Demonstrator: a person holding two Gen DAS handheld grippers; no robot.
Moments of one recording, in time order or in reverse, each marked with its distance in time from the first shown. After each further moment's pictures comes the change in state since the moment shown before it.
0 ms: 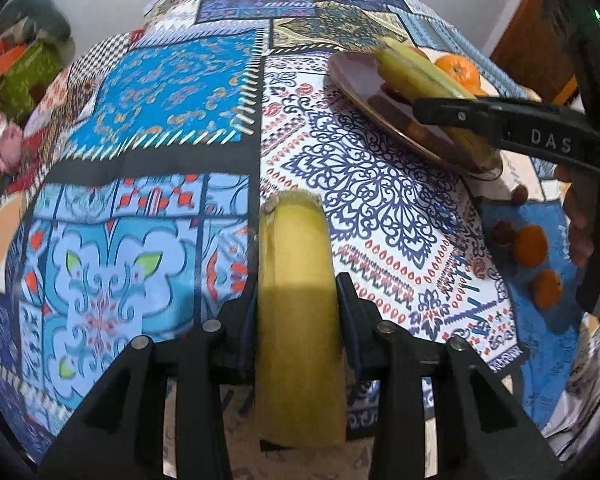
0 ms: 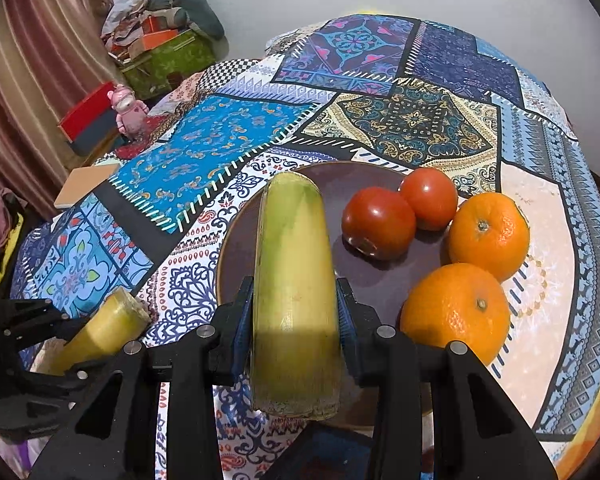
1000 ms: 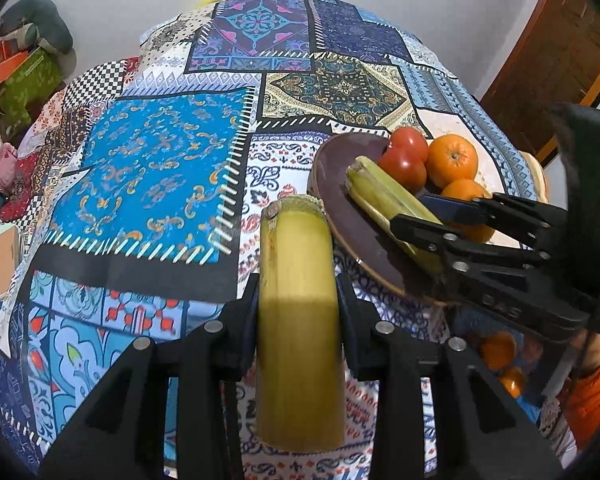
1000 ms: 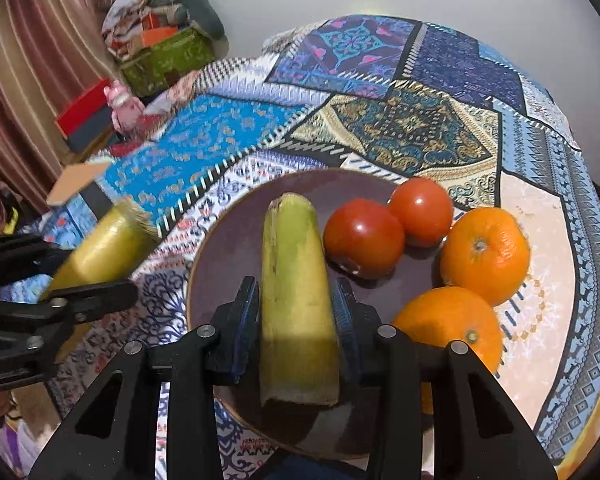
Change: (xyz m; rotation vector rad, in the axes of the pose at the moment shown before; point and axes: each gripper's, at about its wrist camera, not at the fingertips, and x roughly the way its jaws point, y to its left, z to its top) left arm -0.007 -0.004 0.078 -0.062 -0.095 -0.047; right arm 0.006 -0.015 0.008 -0.019 -0.009 -0.003
